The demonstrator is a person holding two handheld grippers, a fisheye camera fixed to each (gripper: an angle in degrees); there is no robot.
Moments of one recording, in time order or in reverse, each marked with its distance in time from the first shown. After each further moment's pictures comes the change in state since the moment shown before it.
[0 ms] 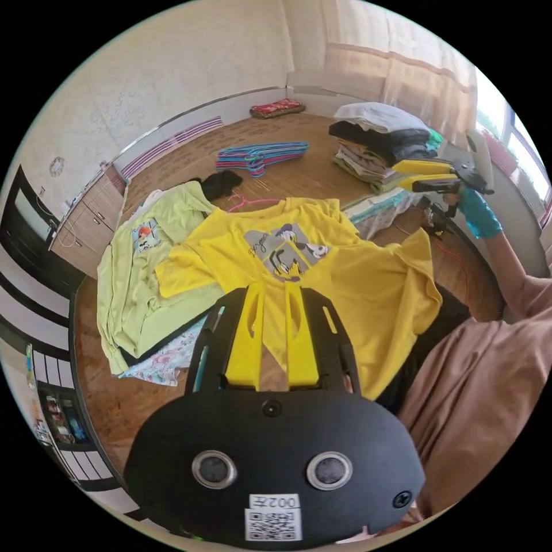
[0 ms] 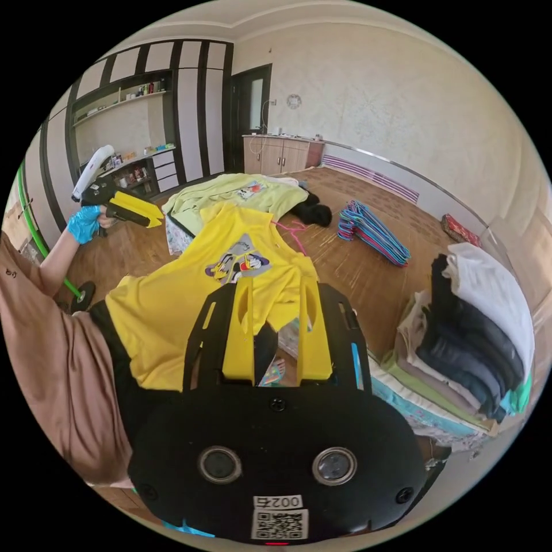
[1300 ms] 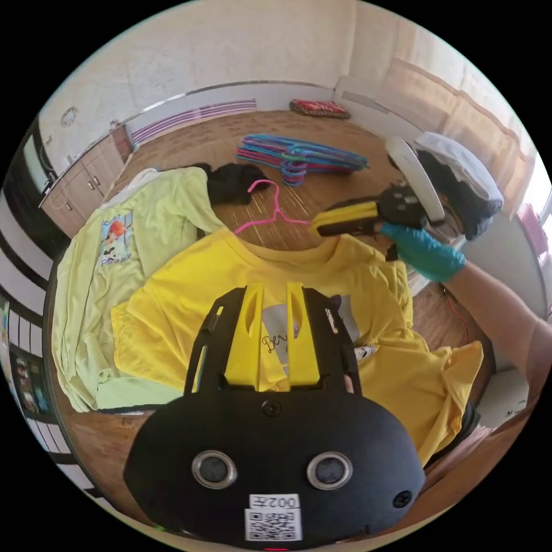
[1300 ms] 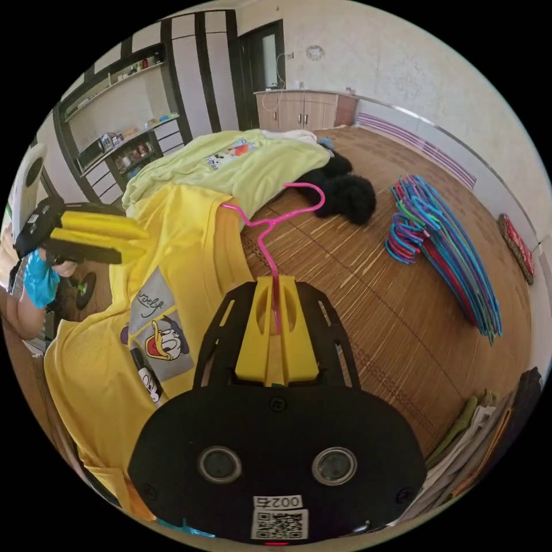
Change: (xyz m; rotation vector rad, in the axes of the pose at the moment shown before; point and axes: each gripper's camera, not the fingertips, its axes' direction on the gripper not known) left arm -0.077 -0.116 0.216 0.049 0.040 -0.242; right arm 0.113 -0.234 0.309 -0.171 -0.148 -0.053
